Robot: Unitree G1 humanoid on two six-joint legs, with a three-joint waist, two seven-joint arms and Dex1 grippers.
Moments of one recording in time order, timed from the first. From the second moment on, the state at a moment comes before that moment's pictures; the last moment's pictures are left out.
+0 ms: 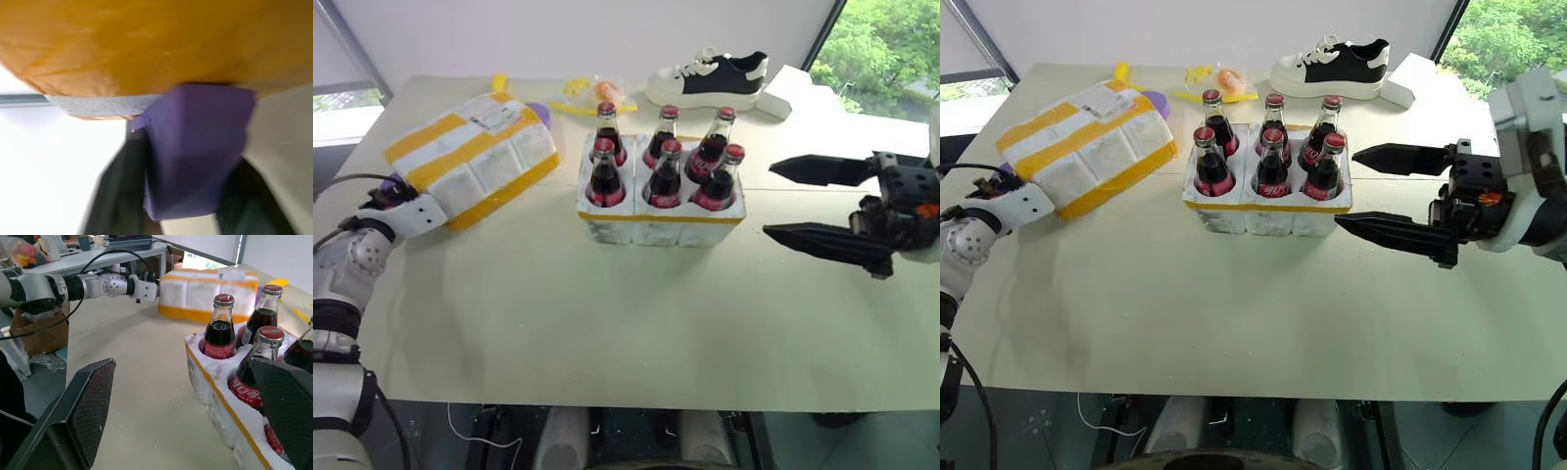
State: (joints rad) left arm -0.68 0.95 -0.14 0.91 0.53 -0.26 -0.10; right arm -0.39 -1.09 -0.52 -0.47 1.17 0.93 0.96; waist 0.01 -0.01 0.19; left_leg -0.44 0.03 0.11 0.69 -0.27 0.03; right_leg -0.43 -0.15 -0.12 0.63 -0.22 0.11
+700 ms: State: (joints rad) left arm -0.95 1.06 -0.10 0.60 0.46 -0.28 -0.31; right arm -0.33 -1.13 -0.56 -0.45 1.12 0.91 0.98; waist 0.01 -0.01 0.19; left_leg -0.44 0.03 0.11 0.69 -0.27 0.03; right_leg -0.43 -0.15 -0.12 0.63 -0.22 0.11
